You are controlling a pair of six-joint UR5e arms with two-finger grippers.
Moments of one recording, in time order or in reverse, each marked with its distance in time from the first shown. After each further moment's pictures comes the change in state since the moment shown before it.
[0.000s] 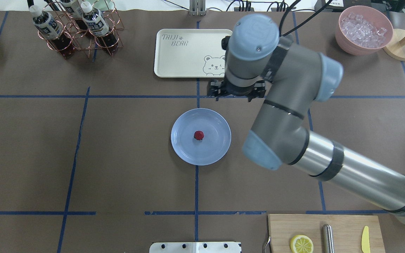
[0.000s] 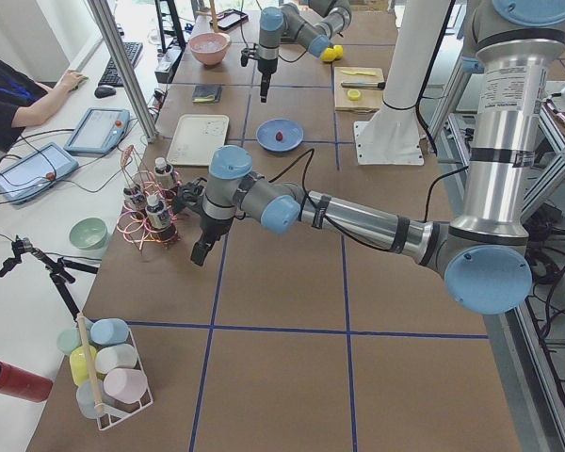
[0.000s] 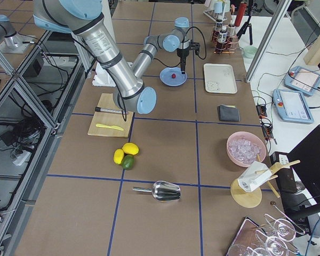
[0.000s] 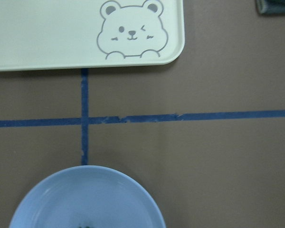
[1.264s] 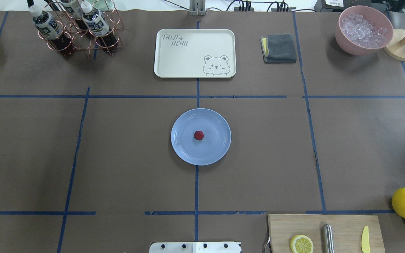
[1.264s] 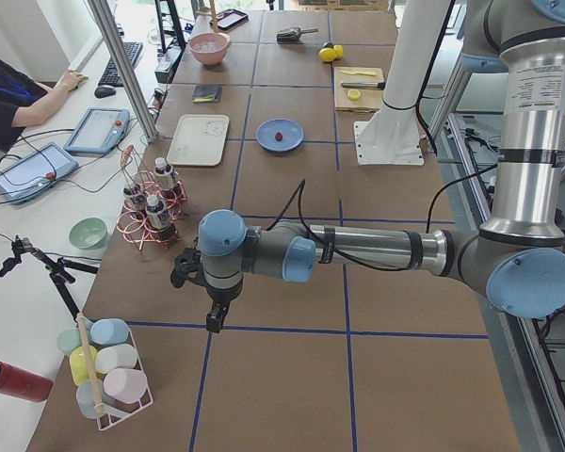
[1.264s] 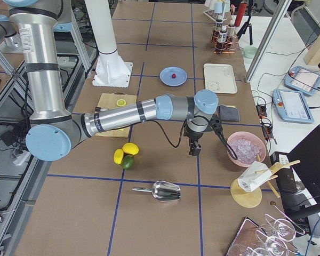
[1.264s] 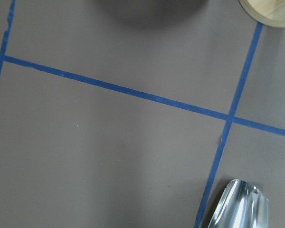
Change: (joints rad) left arm -0.230 0.066 0.137 0.202 -0.174 0.257; right arm 0.786 -0.637 -0.004 -0.058 0.471 -1.245
